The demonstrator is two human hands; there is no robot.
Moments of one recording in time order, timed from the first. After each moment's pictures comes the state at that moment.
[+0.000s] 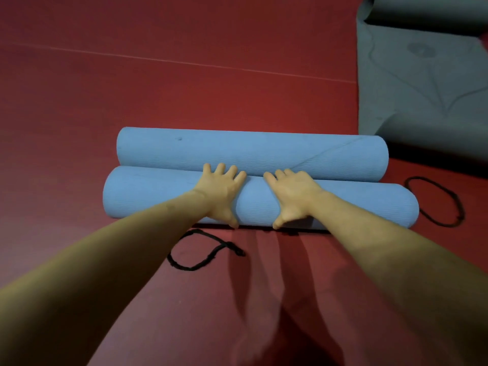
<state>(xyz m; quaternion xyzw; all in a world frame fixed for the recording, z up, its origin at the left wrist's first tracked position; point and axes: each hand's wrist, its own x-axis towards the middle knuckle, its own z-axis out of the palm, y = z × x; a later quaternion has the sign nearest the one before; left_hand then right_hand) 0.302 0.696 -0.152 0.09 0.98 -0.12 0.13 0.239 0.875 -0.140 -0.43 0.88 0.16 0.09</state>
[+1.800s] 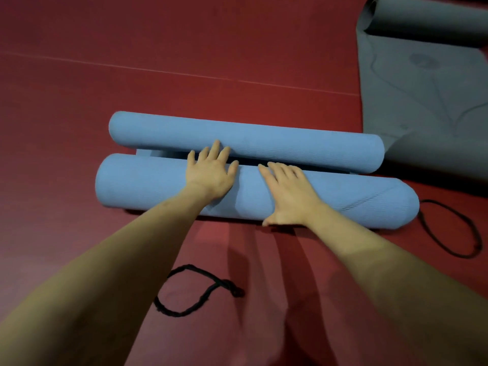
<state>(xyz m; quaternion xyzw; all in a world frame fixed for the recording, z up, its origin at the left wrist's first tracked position) 0.211 0.661 -0.167 -0.12 0.99 0.10 0.05 0.177 0.856 -0.170 -0.40 0.91 0.09 0.03</state>
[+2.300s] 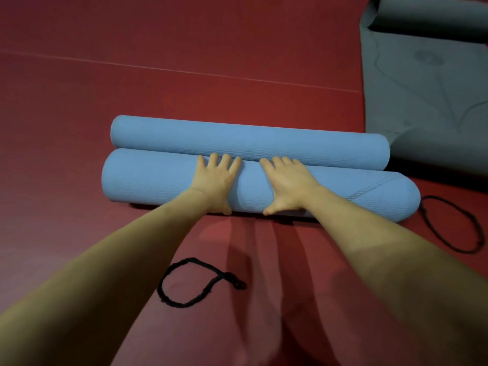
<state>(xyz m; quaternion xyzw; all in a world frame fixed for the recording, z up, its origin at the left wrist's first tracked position) 0.241 0.673 -0.160 0.02 0.99 -0.14 0.08 0.168 0.843 -0.155 -0.41 0.90 0.12 0.05</state>
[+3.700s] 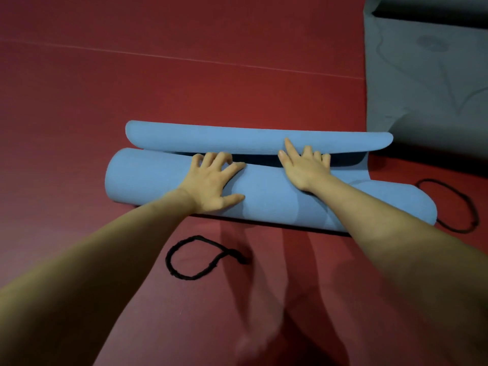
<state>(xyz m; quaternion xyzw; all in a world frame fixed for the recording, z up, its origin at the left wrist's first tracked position) 0.290 0.651 -0.174 0.10 0.99 0.04 -0.04 0.180 0.863 -0.159 -0.15 0.98 -0.01 0.15</state>
